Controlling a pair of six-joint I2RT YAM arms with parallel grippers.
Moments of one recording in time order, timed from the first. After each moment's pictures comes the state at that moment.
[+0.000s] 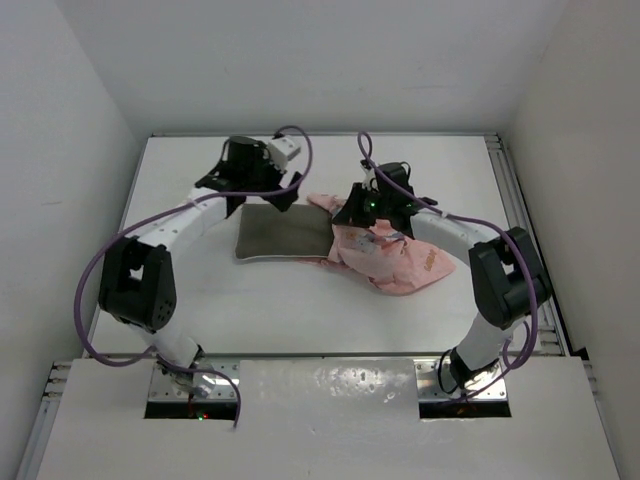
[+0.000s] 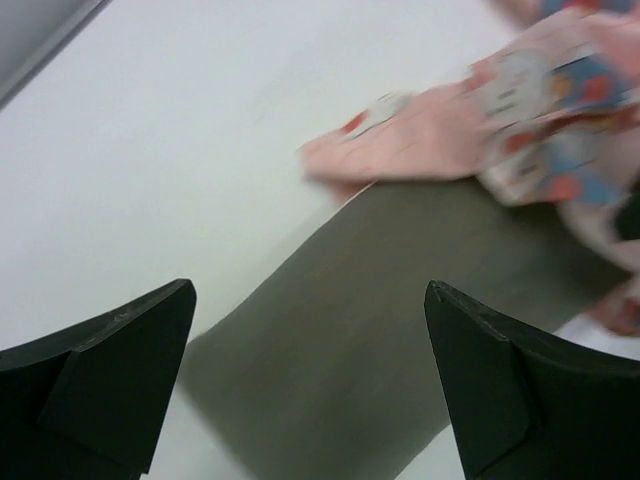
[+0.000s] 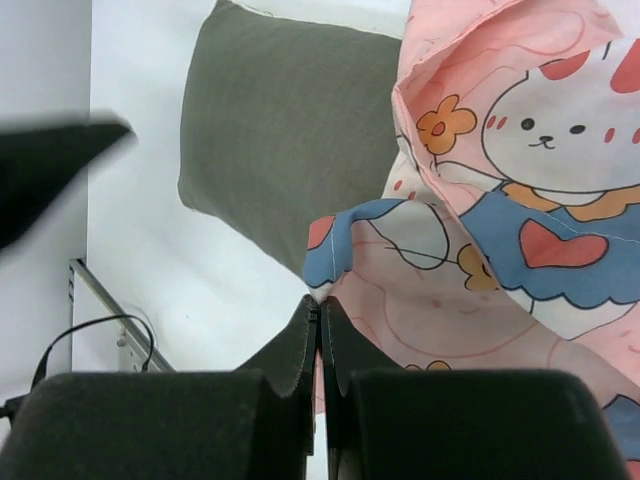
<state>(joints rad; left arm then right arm) -0.36 1.66 1.27 -0.19 0.30 0.38 0.43 1.72 1.06 0.00 -0.42 0.60</state>
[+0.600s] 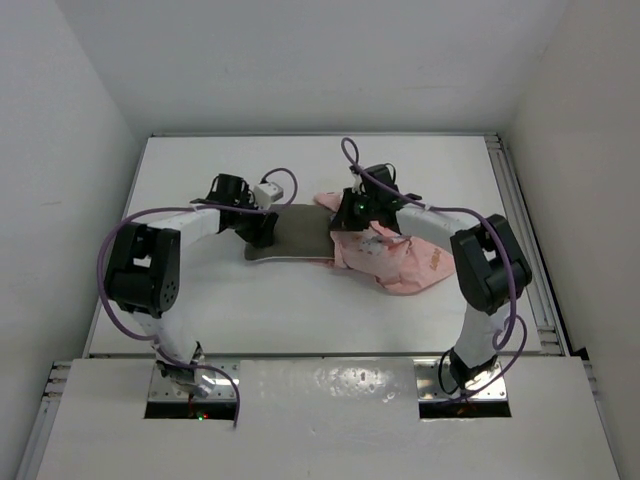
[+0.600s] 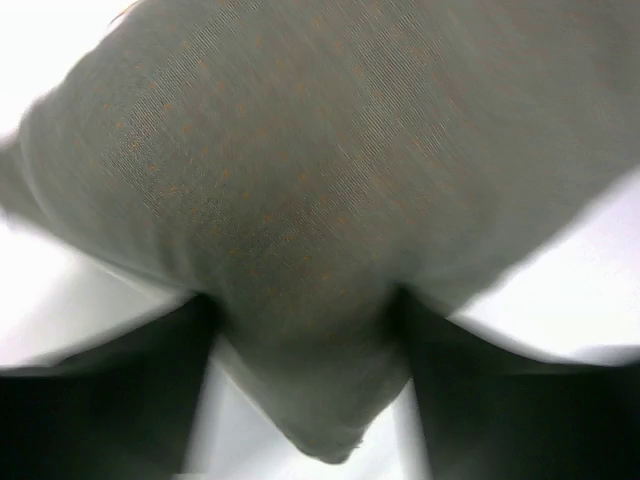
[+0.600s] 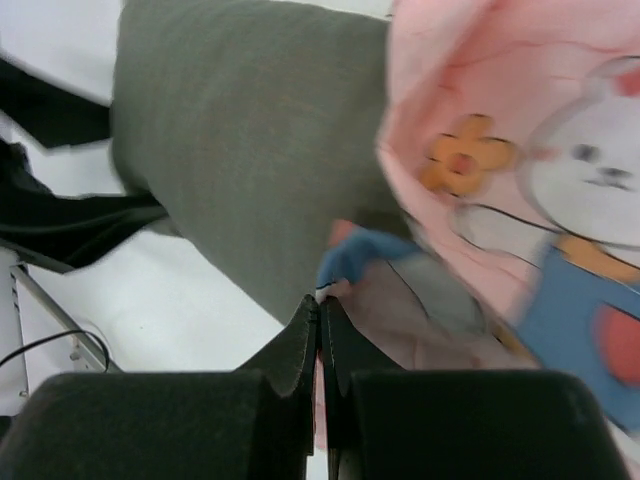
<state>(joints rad) -0.18 1.74 1.03 -0.30 0.41 0.48 0.46 1.84 1.15 -0.08 -0.35 0.57</state>
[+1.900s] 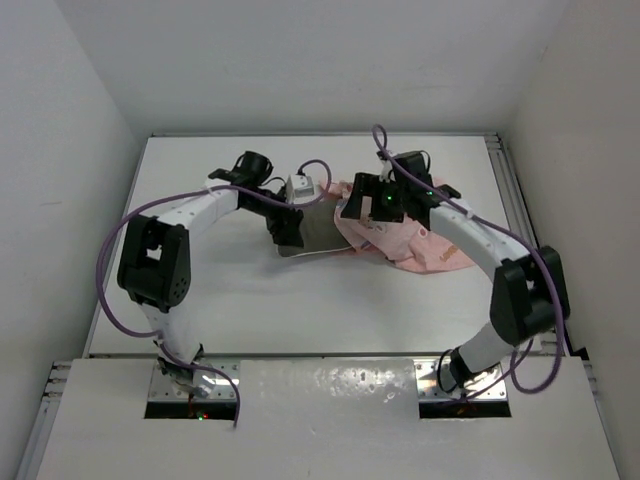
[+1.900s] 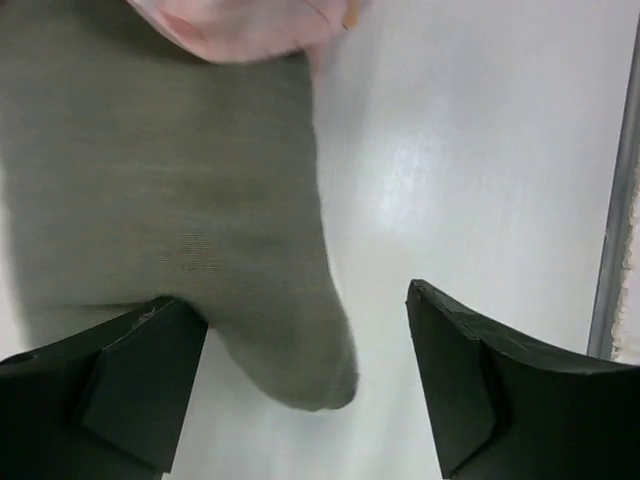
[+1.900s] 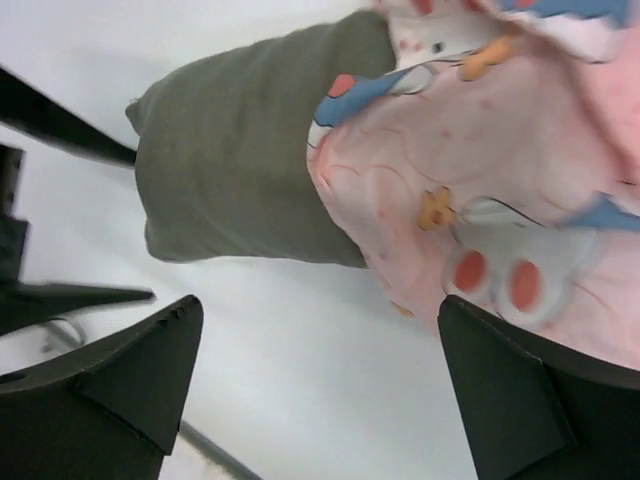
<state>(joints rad) -0.32 1.80 1.33 -0.68 0.84 0.79 0.38 1.64 1.17 -0.32 -0.32 0.45</state>
